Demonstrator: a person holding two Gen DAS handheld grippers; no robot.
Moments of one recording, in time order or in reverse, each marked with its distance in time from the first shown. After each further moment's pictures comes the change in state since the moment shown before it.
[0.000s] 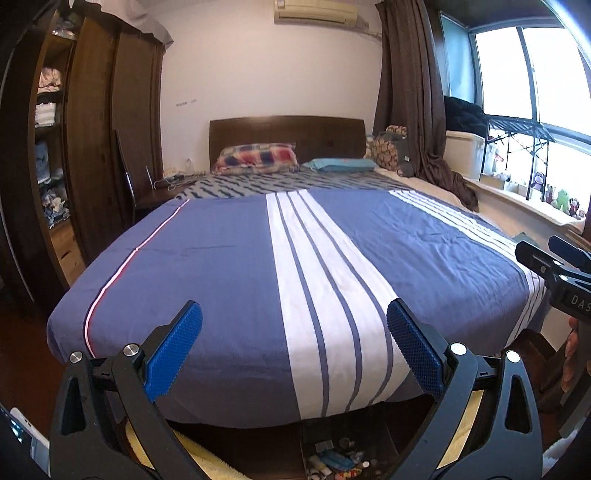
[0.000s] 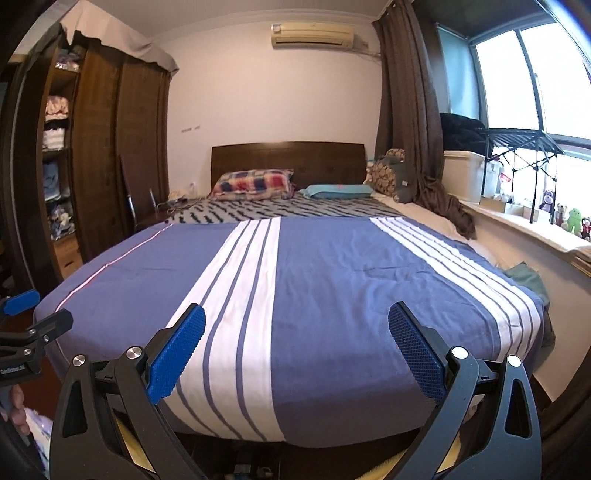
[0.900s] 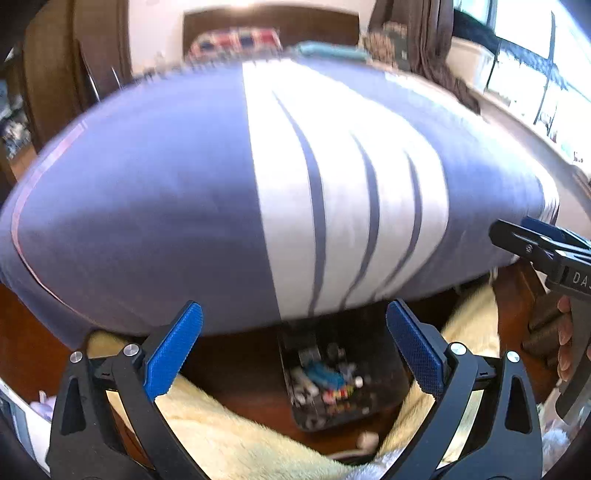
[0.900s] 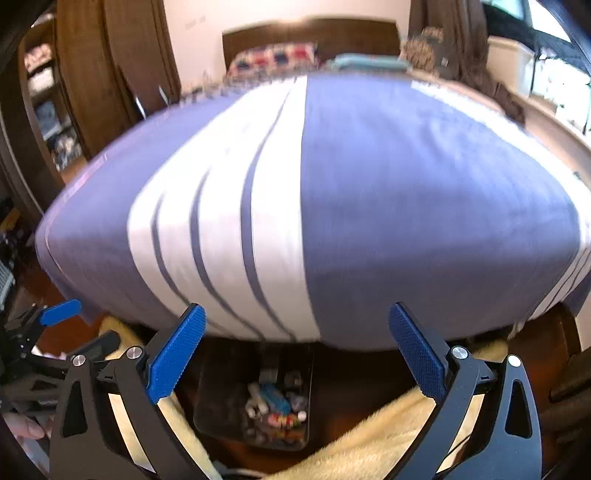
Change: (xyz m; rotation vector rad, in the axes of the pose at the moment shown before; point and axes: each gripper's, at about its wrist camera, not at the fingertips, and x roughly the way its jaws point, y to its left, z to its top) left arm 0.102 0.004 -0.111 -0.014 0.410 -0.084; right arm 0.101 0.016 -0.109 0.036 0.466 0.135
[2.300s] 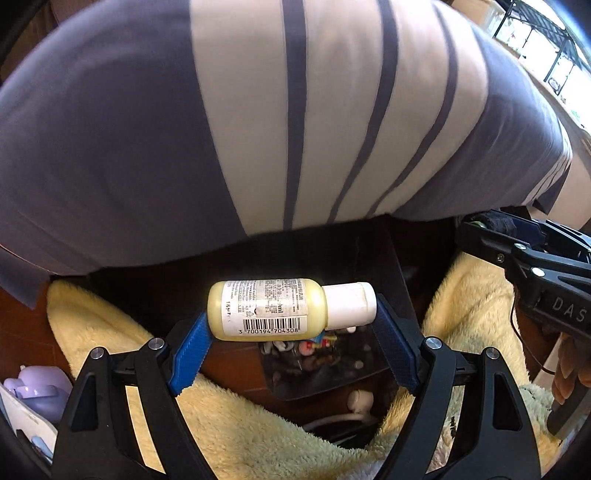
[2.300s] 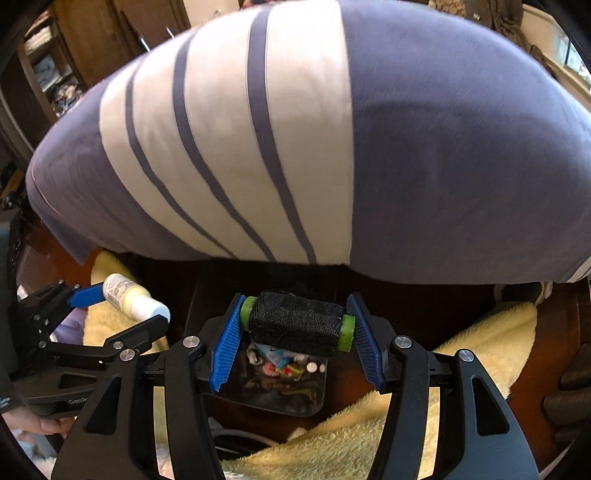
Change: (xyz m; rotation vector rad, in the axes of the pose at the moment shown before) left arm 0.114 -0.020 -0.082 -0.003 0.317 -0.087; right arm 0.091 0.010 -0.073 -0.049 0.289 0.046
